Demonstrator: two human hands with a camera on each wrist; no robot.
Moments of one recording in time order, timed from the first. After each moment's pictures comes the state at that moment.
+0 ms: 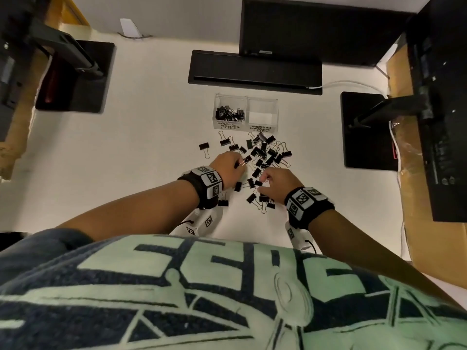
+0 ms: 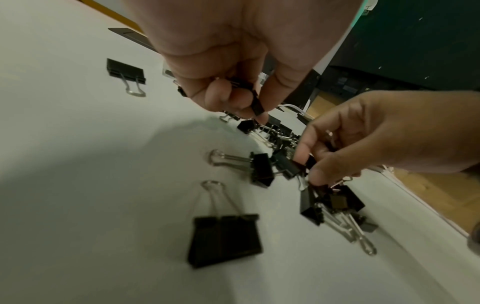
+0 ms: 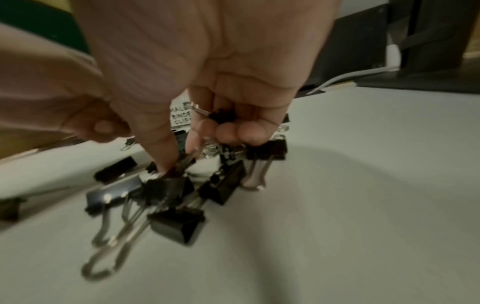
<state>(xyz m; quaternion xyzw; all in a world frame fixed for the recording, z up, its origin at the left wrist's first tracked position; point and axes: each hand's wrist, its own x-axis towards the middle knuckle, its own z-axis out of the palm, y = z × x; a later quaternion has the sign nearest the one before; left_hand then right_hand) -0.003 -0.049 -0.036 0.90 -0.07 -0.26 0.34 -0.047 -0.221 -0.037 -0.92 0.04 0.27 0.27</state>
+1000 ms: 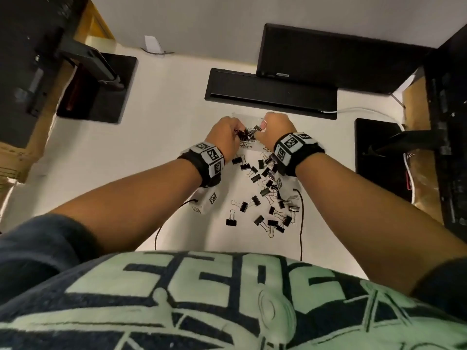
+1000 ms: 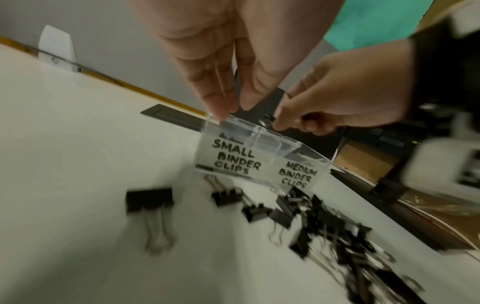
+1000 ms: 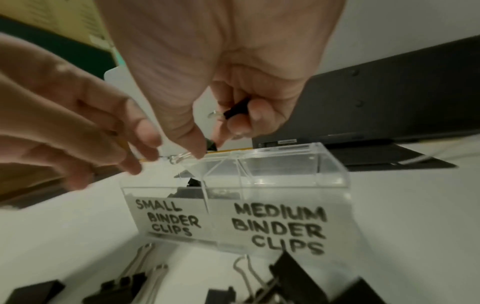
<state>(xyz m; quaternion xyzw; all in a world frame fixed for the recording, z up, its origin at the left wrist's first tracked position) 0.084 -0.025 0.000 0.93 -0.03 -0.11 0.36 0.110 -0.171 0.019 -0.97 0.03 0.15 0.19</state>
